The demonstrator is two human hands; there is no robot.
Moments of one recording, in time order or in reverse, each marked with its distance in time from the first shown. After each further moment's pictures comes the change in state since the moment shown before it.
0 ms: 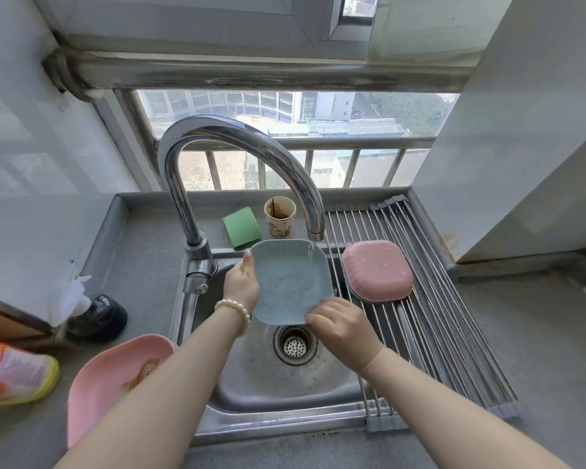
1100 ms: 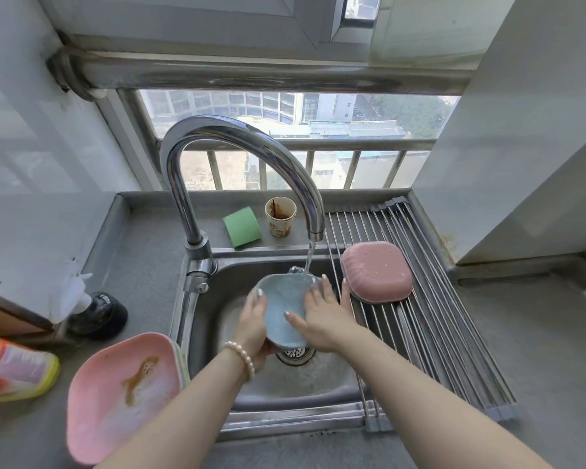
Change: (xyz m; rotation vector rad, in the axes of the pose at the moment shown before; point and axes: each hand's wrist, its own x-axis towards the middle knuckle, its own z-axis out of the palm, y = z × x) left_hand -0.049 -0.034 0.008 -0.490 -0.238 -0.294; right_hand 0.048 -0.016 -0.002 -0.009 -1.153 0.677
